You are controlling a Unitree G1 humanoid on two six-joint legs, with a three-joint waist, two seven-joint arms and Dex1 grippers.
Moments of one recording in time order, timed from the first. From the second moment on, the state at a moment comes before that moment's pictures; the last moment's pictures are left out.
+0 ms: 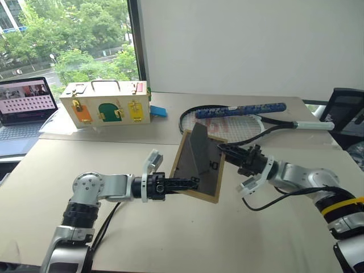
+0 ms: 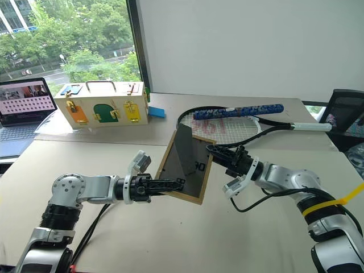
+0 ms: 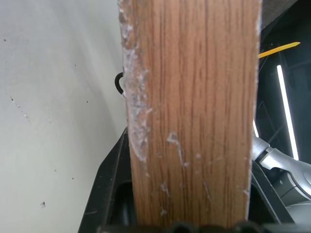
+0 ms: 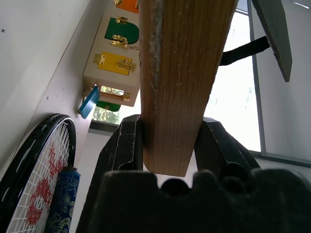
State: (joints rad) left arm -0.59 0.50 0.02 0.11 -1.57 1.39 -0.32; right arm -0.69 -0.85 0.34 0.41 -1.15 -0.91 -0.52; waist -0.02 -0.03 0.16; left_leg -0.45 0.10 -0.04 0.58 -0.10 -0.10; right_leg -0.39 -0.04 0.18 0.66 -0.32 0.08
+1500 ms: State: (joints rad) left arm -0.16 0.66 0.25 -0.34 -0.91 0.84 -0.68; right arm -0.72 -0.44 0.17 0.65 0.41 0.23 1.22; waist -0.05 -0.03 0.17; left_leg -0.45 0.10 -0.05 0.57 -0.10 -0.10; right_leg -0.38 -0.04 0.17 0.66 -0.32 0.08
